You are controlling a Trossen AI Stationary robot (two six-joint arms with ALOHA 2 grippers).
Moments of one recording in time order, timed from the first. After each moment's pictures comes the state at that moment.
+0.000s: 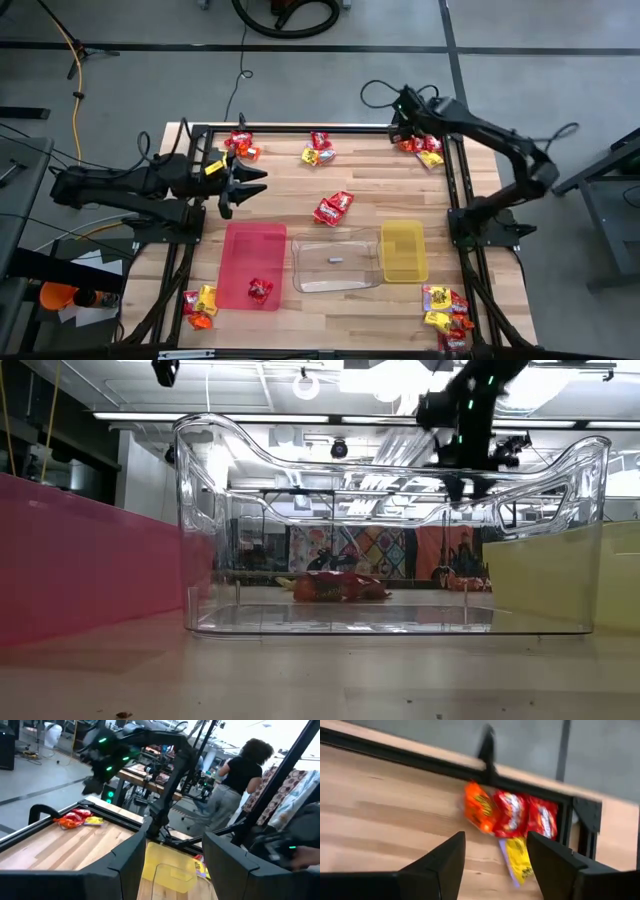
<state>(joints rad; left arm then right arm) -0.05 0.68 0.69 -0.01 -0.16 -0.36 -0.79 1.50 1.26 -1.00 0.37 0.49</state>
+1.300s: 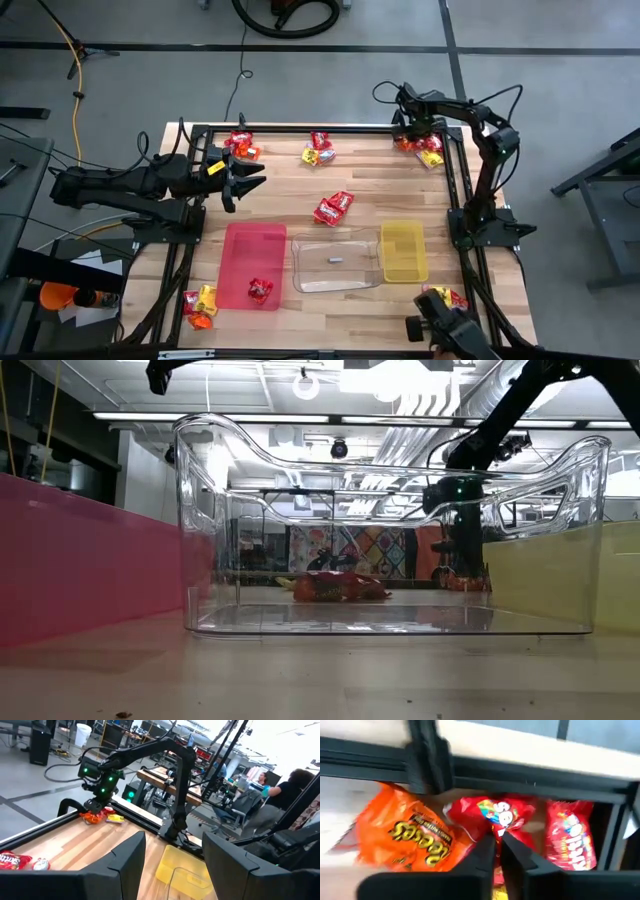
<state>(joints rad) -0.05 0.67 0.69 -0.04 -0.28 -0.42 -1.06 1.88 1.26 -0.83 0.23 0.36</state>
